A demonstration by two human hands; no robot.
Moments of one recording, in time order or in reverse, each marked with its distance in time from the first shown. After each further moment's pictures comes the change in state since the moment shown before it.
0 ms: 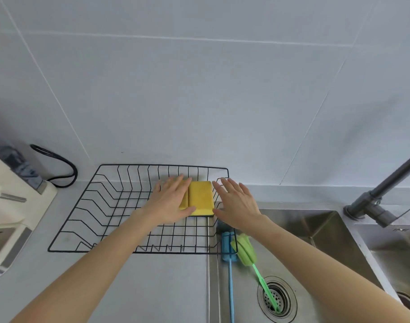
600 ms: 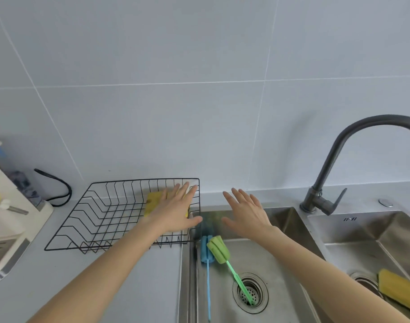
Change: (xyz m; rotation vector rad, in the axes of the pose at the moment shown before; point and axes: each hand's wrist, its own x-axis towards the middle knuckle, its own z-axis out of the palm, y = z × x) left_hand -0.059 0.116 -0.025 0.069 0.071 0.087; right_hand -0.122 0.063 -0.036 0.056 0.082 0.106
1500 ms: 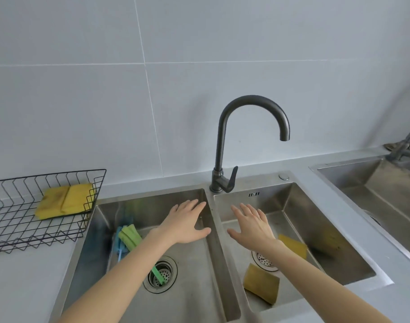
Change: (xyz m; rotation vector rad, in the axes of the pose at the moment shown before) left_hand 0.048 0.286 0.067 -0.114 -0.141 0.208; right_hand -0.147 0.257 0.006 0.011 -0.081 0.287
